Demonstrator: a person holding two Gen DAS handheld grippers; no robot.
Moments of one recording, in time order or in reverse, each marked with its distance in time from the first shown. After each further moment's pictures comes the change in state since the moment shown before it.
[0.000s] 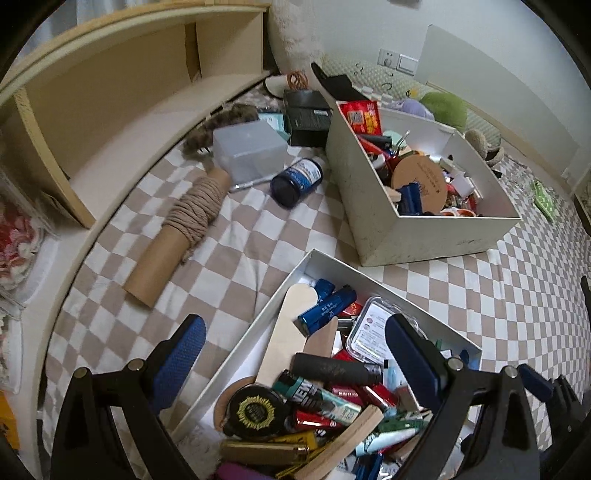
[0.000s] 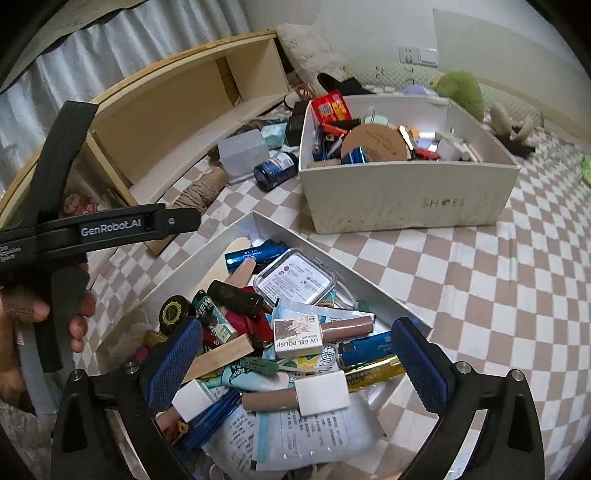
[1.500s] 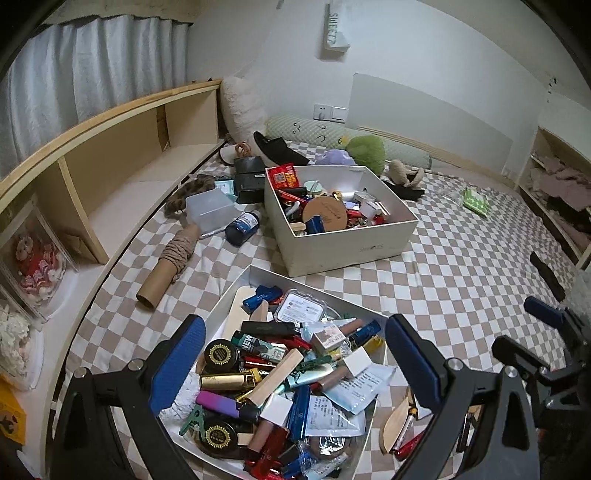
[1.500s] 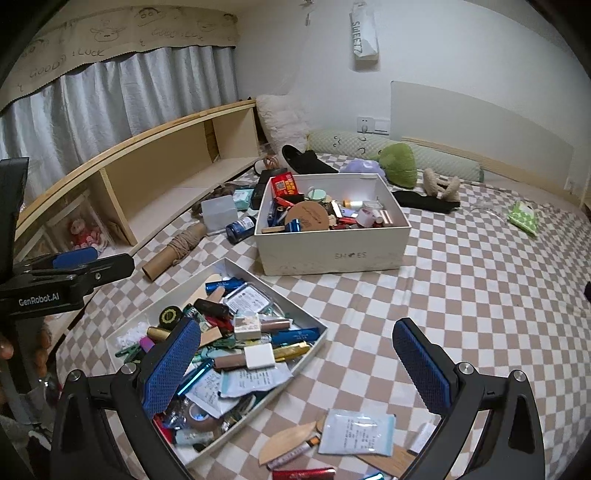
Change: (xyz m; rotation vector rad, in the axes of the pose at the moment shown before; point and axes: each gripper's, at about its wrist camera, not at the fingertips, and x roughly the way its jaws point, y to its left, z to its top) left arm -0.150 -0.055 -0.072 0.135 -0.217 -0.123; right arm -0.159 -0.027 -0.031 -0.045 -0.208 -0.151
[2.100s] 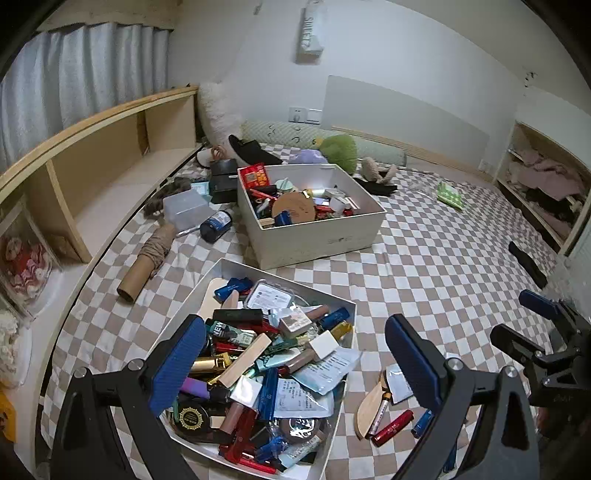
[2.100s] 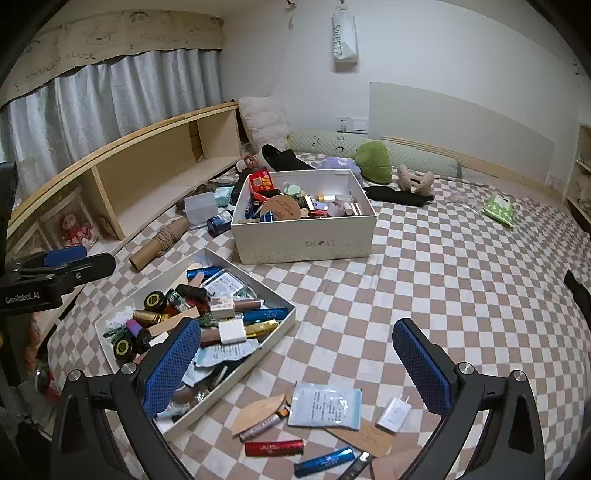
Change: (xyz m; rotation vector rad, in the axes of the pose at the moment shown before) left arm -0.021 -0.027 -0.023 0.043 -0.021 -0.082; right arm -0.035 -0.027 -0.027 0.012 -0.007 -0.055
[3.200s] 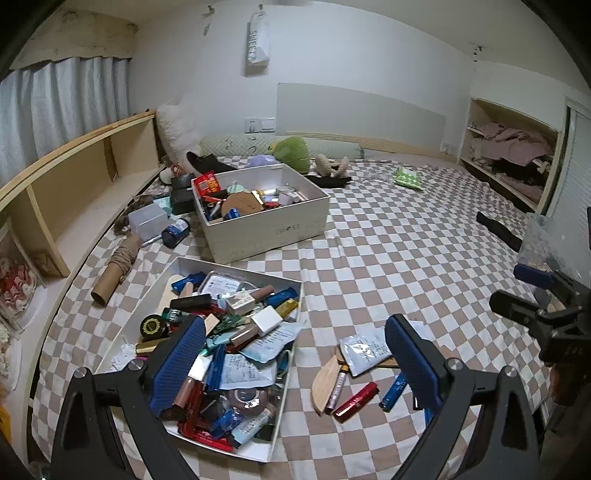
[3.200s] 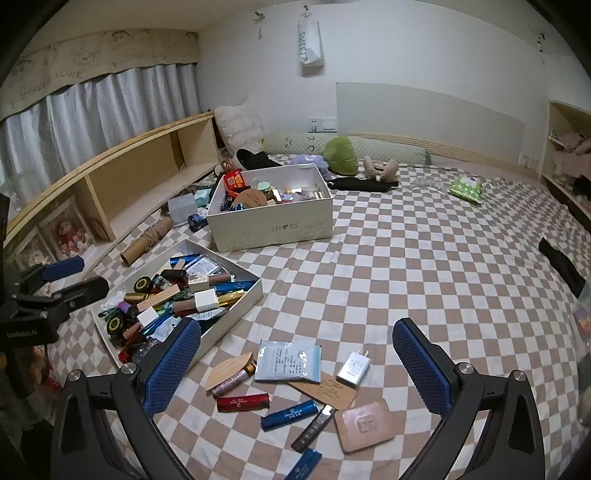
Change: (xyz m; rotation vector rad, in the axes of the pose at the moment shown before) left arm -0.029 -0.072 -0.054 0.129 -0.057 -0.075; right arm -0.060 -0.049 -0.053 0.077 -0.027 -0.048
